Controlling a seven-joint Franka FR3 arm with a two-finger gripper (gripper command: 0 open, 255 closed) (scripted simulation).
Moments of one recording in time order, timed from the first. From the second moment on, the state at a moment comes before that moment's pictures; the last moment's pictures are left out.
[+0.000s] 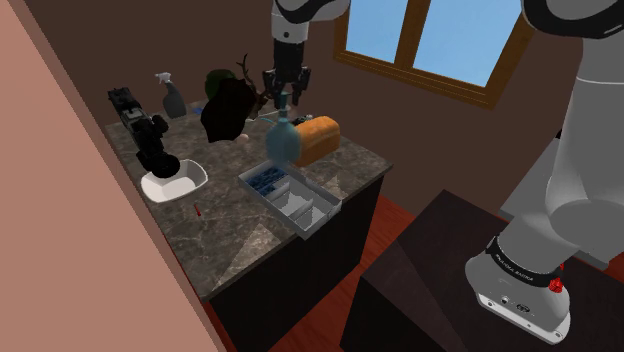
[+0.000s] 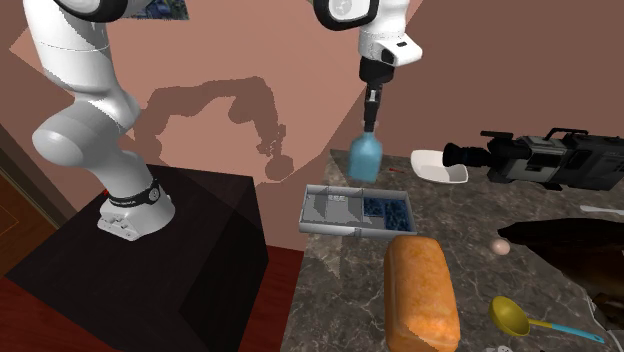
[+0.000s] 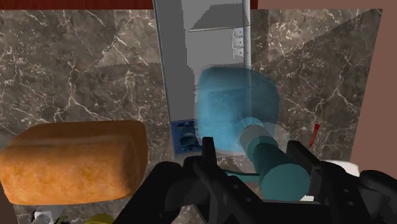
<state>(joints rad) 0.13 0.31 0.10 -1.55 0.04 1.91 0.30</state>
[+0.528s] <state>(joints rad) 0.13 0.33 0.10 -1.63 0.04 2.01 0.29</state>
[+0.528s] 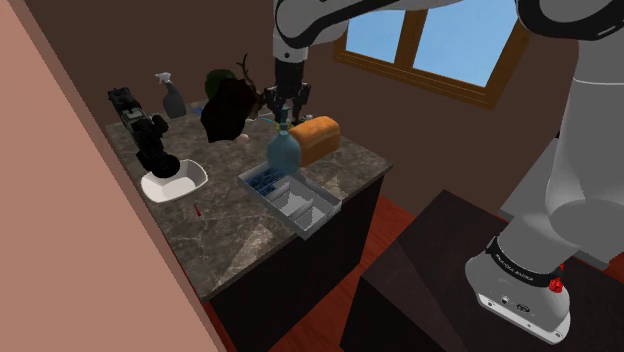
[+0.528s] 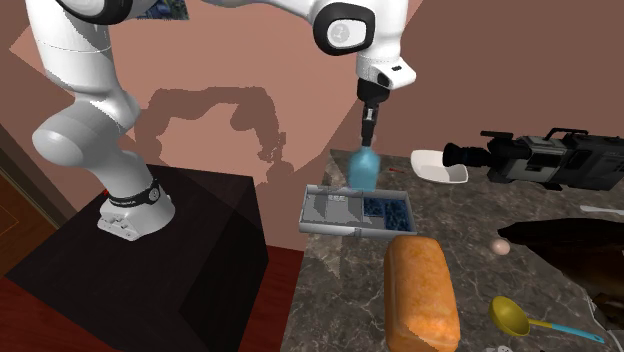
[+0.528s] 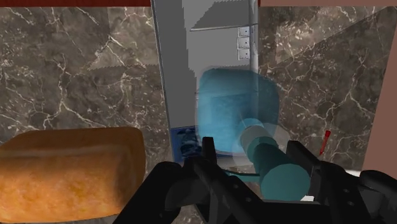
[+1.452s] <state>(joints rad) 0.13 0.39 0.10 -1.73 0.04 2.18 0.28</state>
